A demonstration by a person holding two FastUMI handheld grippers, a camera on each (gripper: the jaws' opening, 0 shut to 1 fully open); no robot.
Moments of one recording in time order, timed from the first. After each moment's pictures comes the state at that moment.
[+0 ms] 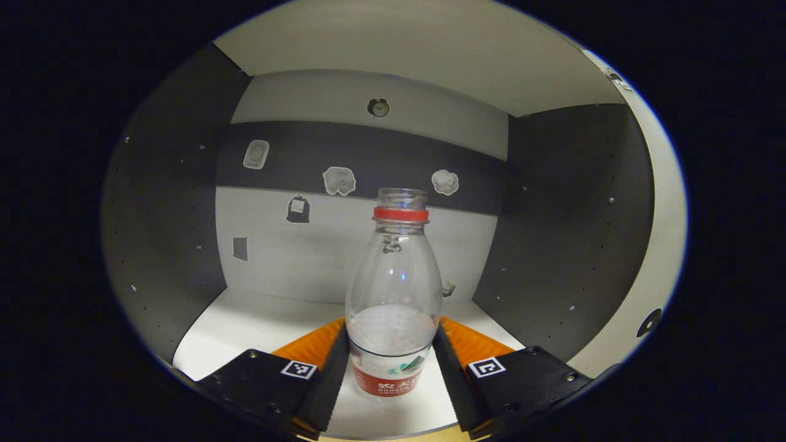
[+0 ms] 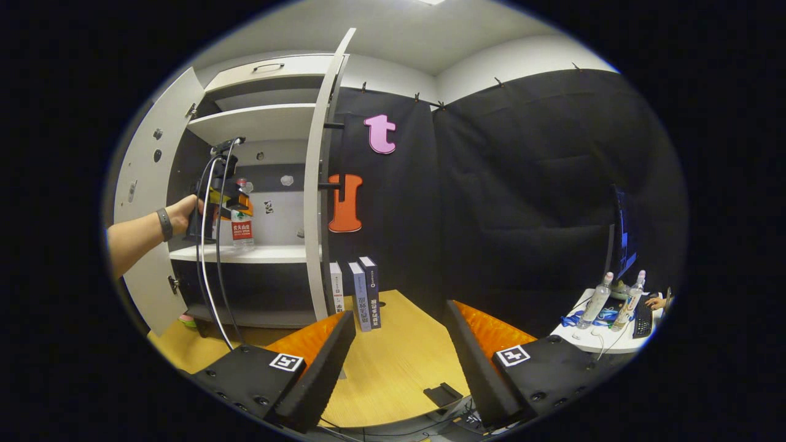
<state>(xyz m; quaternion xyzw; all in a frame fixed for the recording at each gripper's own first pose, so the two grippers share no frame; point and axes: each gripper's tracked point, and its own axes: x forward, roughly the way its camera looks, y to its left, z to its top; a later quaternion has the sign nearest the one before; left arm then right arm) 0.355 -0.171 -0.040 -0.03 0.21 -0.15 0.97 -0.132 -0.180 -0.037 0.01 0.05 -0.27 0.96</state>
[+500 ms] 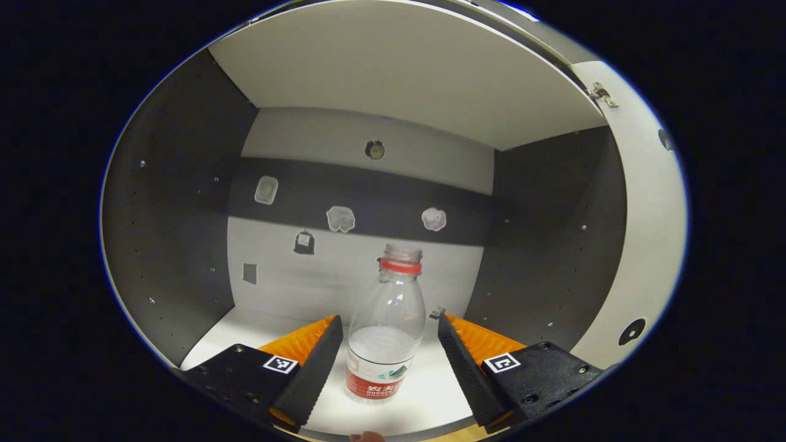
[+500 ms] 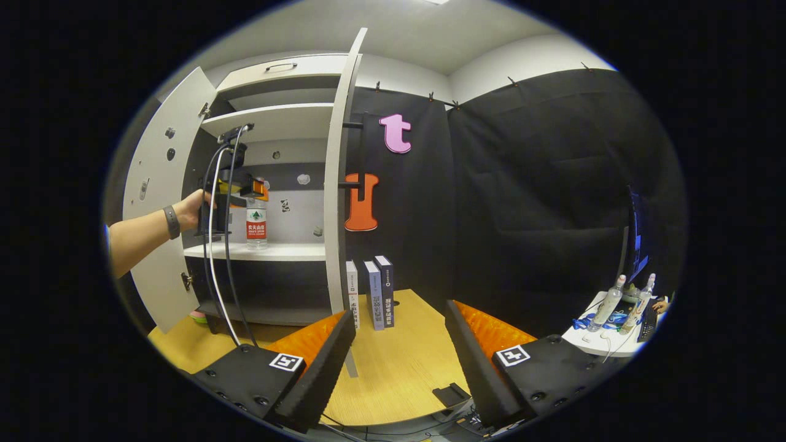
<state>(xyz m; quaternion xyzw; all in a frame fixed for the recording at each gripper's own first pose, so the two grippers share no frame) 0.333 -0.167 0.033 -0.05 0.10 -0.15 0.98 -0.128 -0.164 -0.037 0.01 0.06 -0.23 0.97</state>
